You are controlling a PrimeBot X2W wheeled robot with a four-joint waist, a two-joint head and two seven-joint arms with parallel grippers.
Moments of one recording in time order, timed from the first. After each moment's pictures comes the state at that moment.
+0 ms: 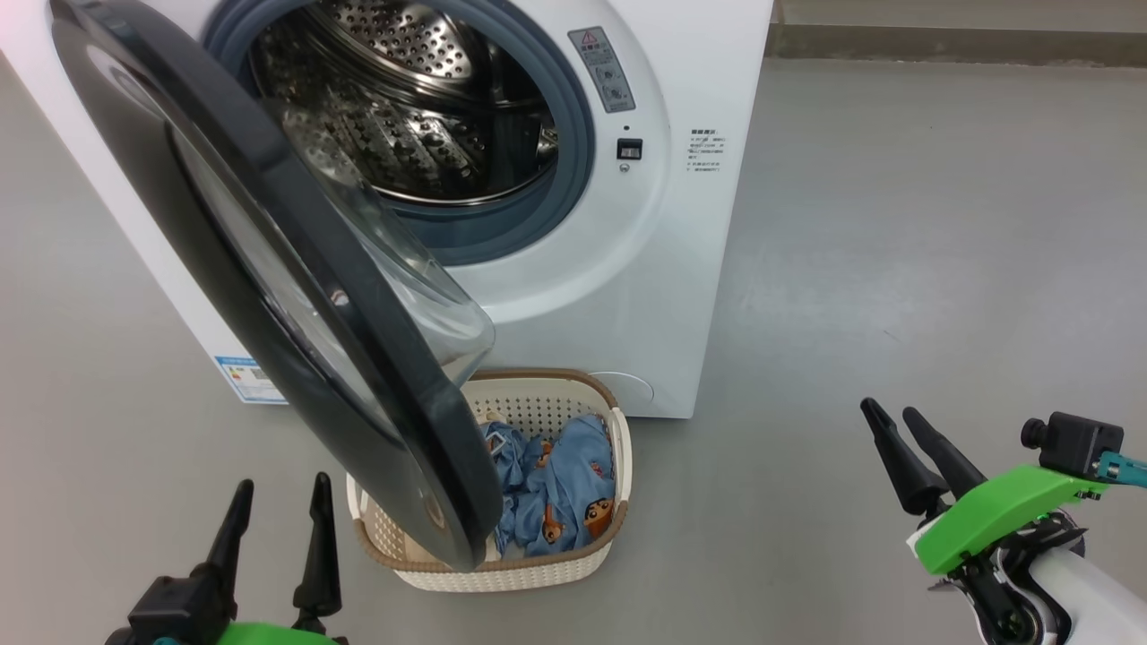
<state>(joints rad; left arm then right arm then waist) -0.07 0.05 -0.01 0.30 -0.24 -0.13 -0.26 -0.34 -0.45 0.62 0.45 1.27 0.12 -0.23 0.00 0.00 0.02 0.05</state>
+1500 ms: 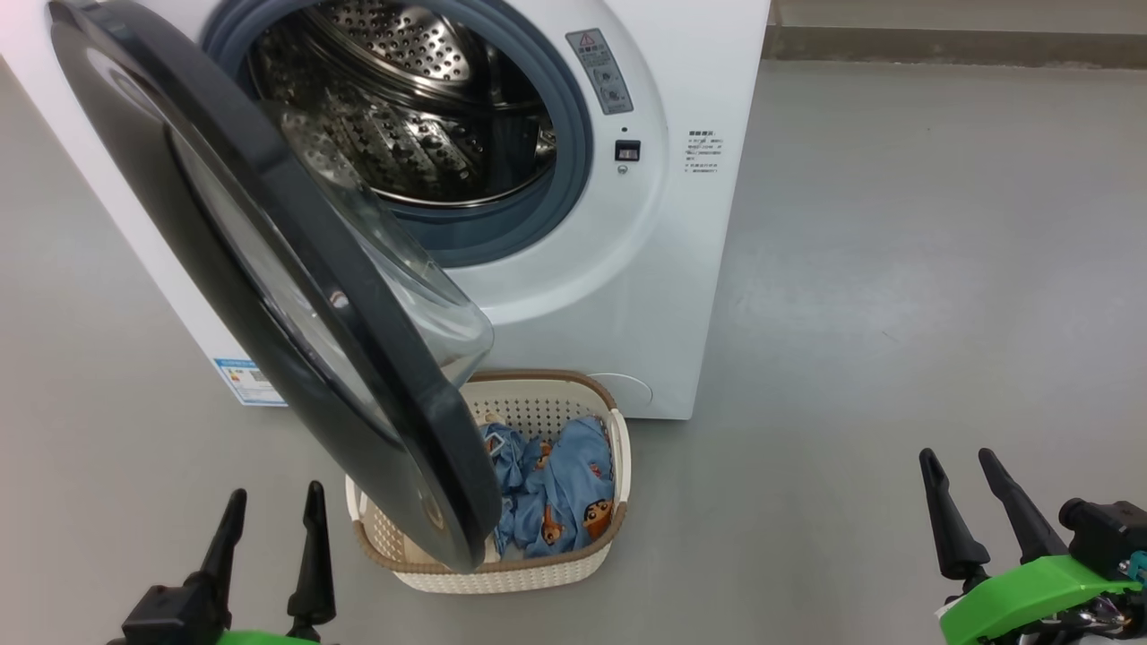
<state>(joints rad) -0.06 0.05 0.00 0.29 -0.23 -0.13 -0.26 -0.05 -0.24 0.11 0.36 0.53 0.13 -0.25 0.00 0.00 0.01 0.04</state>
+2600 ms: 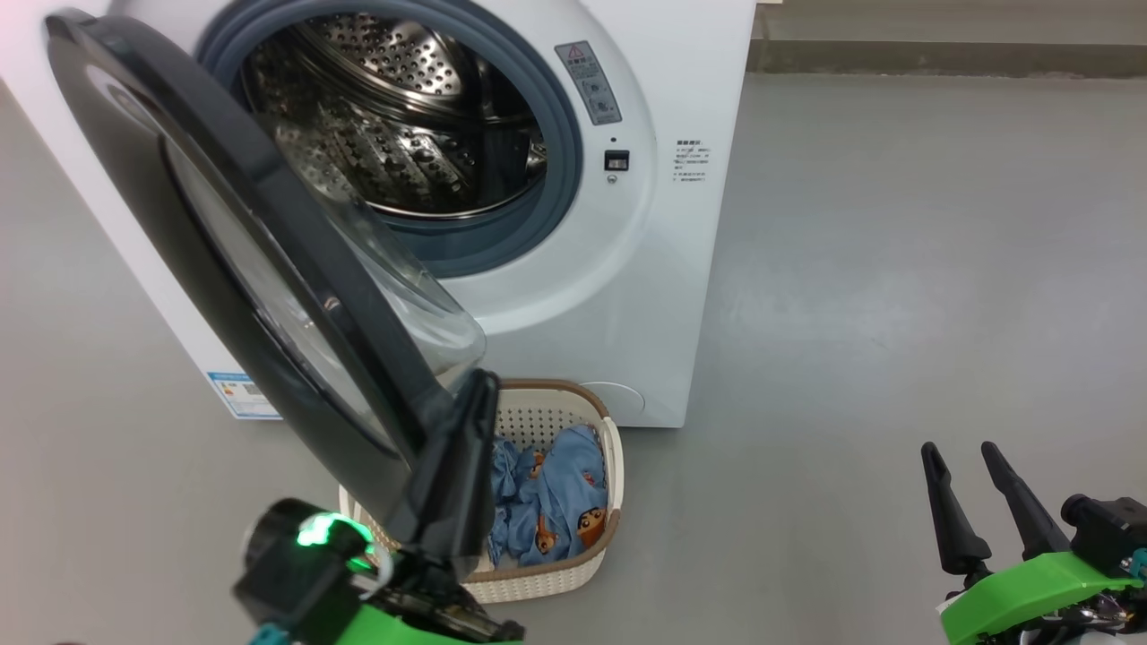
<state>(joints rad) -0.09 0.05 -0.37 -0.21 -0.34 -0.11 -0.15 -0.05 -0.24 0.10 0.34 0.51 0.13 -0.25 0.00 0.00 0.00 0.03</state>
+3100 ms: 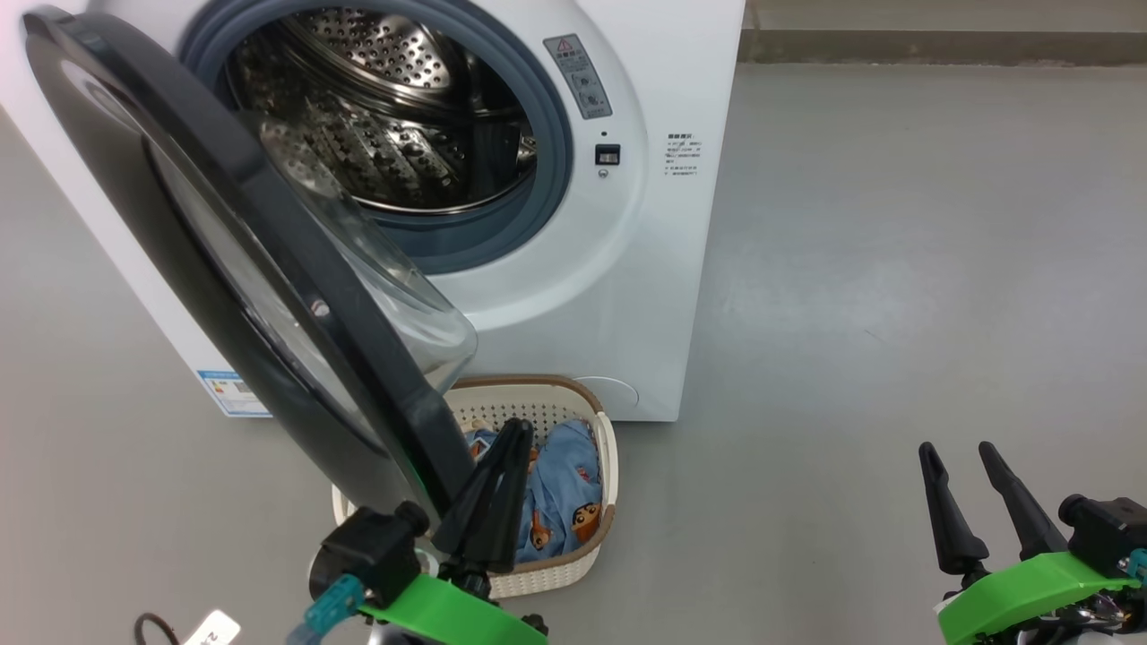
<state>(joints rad) -0.17 0.05 -0.46 0.14 -0.46 -0.07 -0.19 -0.05 -0.23 0.10 0.34 0.50 0.13 -0.25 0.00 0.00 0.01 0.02</state>
